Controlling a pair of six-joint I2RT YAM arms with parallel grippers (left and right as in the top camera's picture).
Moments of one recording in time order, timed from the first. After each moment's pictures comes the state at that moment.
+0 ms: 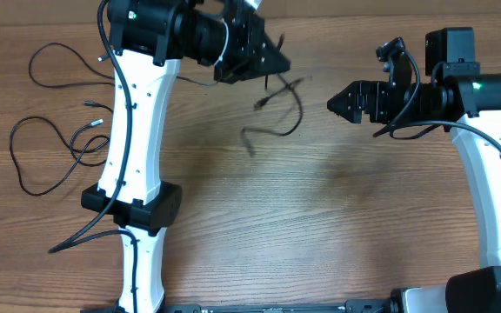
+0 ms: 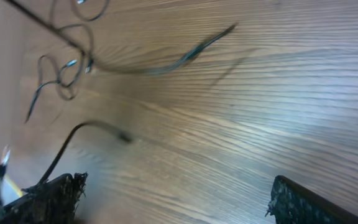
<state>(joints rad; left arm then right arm) -0.33 2.24 2.91 -1.69 0.87 -0.44 0.01 1.58 1.56 -1.08 -0.60 0.05</state>
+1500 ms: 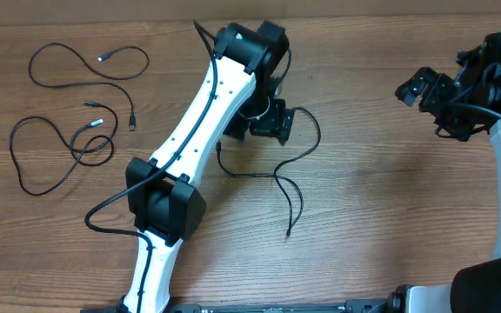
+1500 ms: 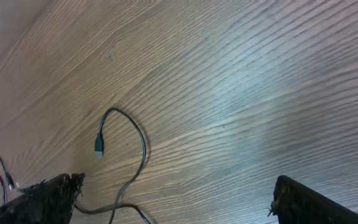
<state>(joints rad) -0.52 2.25 2.30 -1.68 0.23 -0.34 -0.21 1.58 1.56 -1.10 -0.29 0.35</state>
